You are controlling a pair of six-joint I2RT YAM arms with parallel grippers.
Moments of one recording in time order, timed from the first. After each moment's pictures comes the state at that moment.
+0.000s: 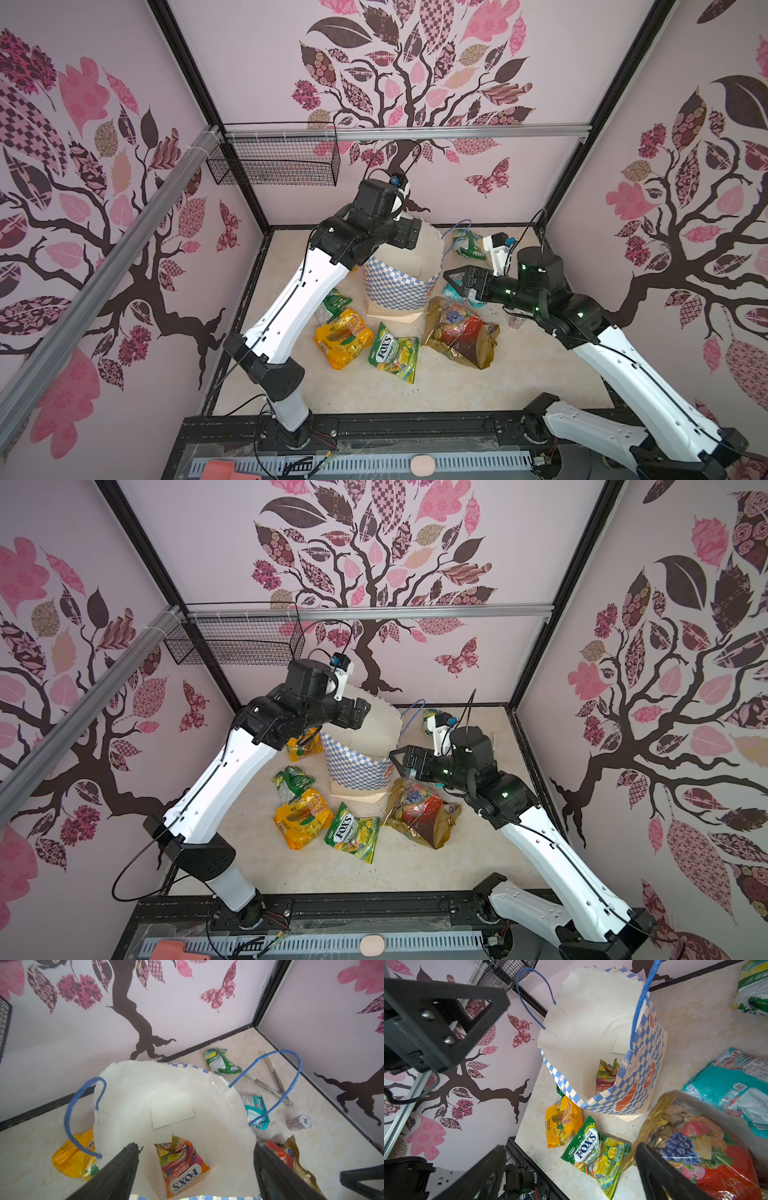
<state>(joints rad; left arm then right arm) -0.65 1.73 2.13 -0.97 -0.14 -0.10 0.54 1.01 1.18 -0.59 -0.27 0.67</state>
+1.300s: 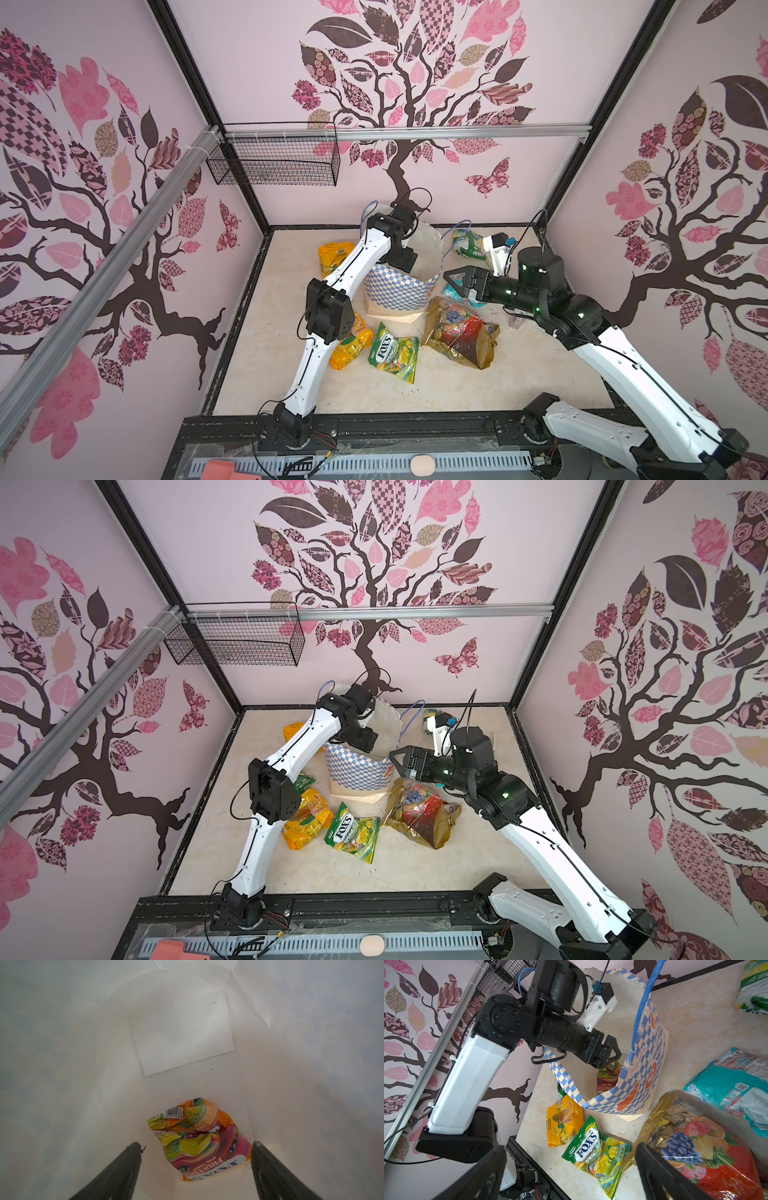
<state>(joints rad) -0.53 2.37 2.43 -1.31 -0.06 -0.05 0.54 1.00 1.18 -0.59 -0.27 0.67</state>
